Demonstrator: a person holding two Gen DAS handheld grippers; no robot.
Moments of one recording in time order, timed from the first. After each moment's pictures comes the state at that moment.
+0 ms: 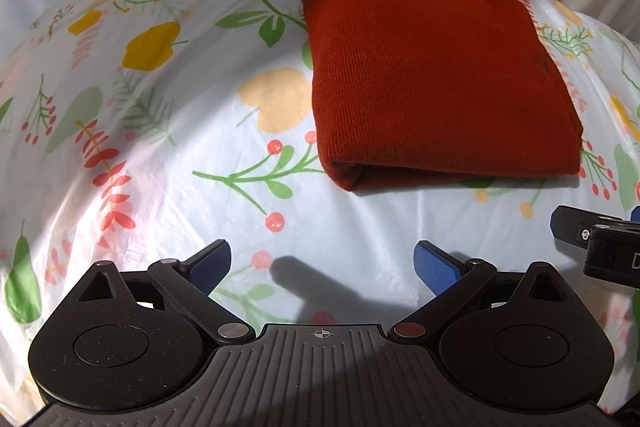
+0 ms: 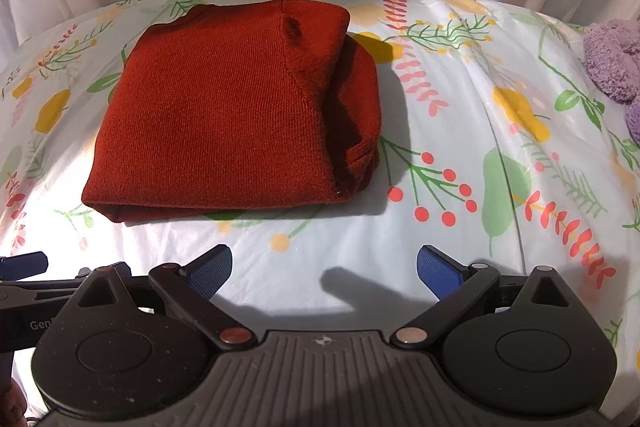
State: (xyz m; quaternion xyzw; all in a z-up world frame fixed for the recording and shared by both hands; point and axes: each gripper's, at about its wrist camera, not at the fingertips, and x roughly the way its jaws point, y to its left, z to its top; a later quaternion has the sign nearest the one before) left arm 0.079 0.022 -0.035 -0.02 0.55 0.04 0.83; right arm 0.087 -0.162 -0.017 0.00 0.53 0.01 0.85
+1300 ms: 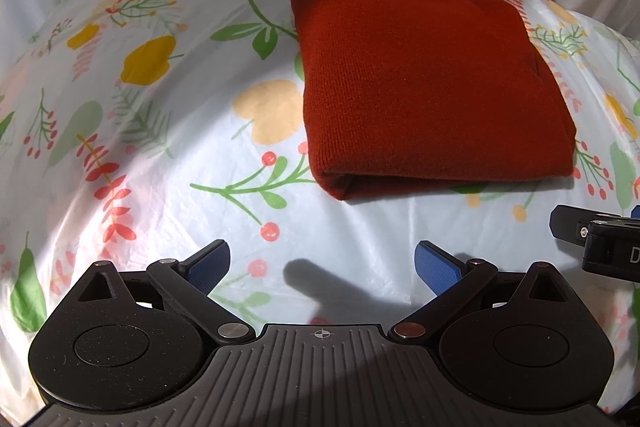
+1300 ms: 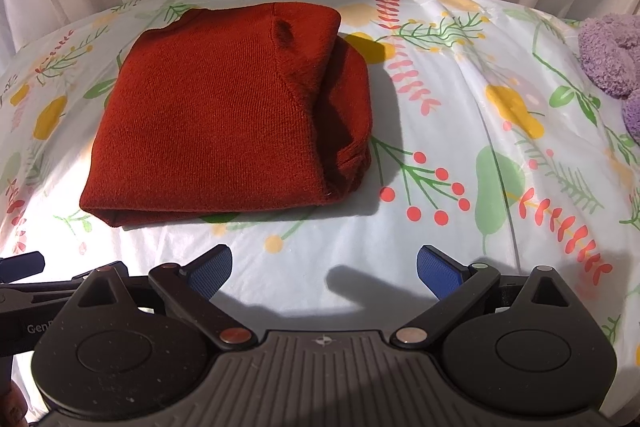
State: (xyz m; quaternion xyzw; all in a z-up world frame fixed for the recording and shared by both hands) left arm 0.079 0.014 -0.030 -0.01 0.54 0.04 0.84; right arm 0.087 -0.166 -0.014 0.01 0.53 0.00 0.85
